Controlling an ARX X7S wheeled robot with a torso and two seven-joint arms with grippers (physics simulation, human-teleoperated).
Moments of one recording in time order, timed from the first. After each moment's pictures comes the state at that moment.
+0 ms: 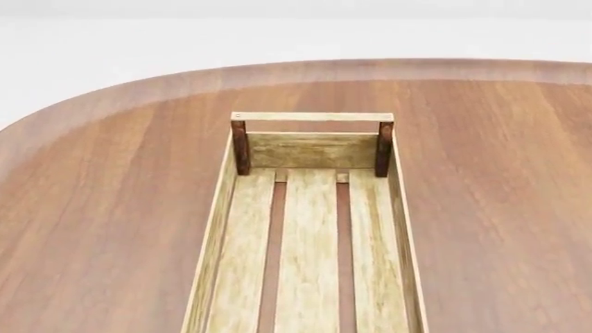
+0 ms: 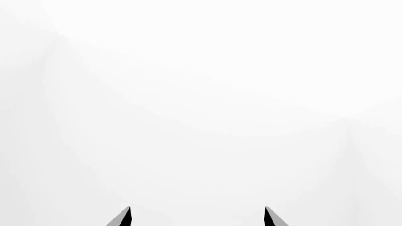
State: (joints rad) left arm 0.40 -0.29 0.10 0.59 0.23 0.60 -0.59; right arm -0.34 0.30 -0.28 -0.62 -0.40 -0.36 0.56
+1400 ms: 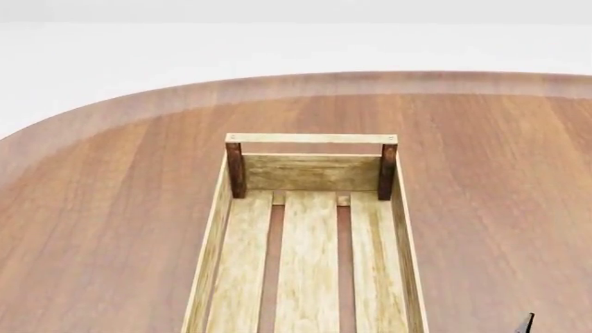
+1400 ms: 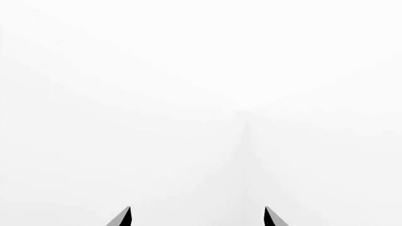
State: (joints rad) left arm 0.40 -0.31 0.10 0.59 0.22 0.59 -0.62; right arm -0.36 0.27 -0.05 -0.67 -0.39 -0.19 0.72
